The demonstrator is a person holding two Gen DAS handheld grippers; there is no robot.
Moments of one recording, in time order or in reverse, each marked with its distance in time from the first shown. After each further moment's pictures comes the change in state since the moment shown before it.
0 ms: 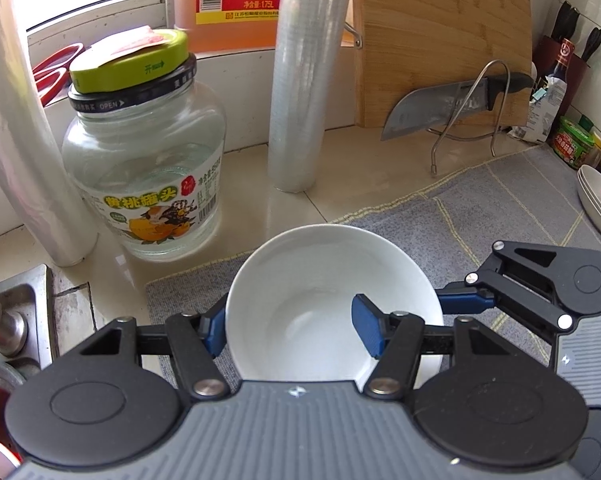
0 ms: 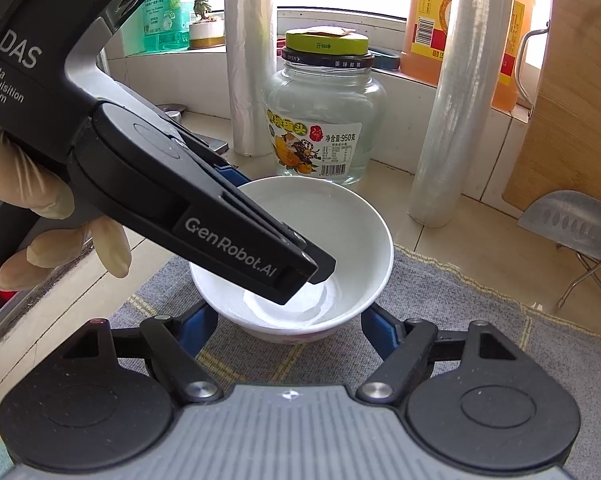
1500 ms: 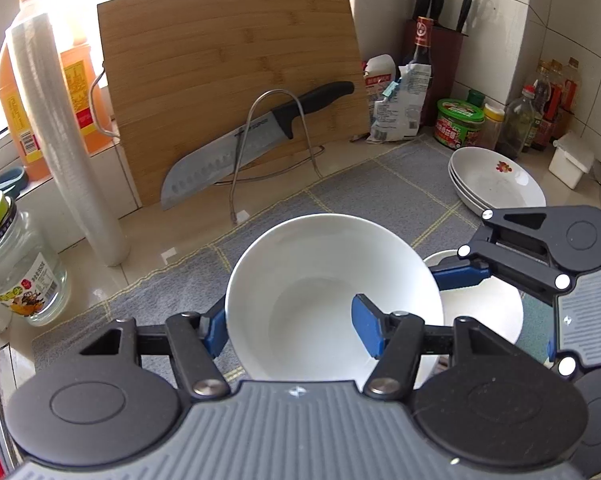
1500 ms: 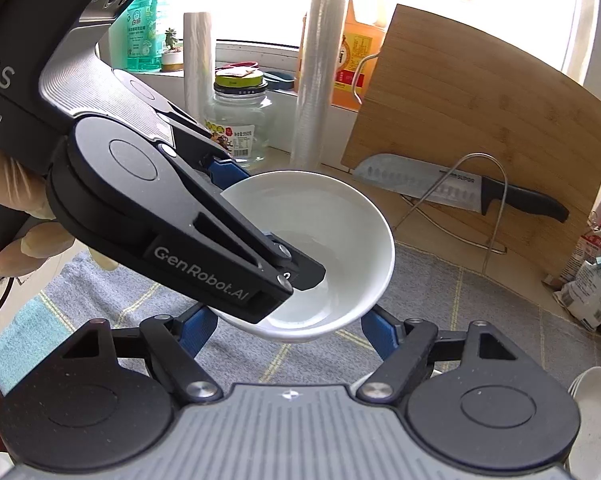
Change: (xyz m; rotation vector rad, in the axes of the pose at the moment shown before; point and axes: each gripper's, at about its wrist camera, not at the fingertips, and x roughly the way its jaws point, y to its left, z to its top) left arm -0.060 -0.211 0.011 0.202 -0.073 -0.066; right arm -0.184 -0.067 -0.078 0.007 -0.016 -0.123
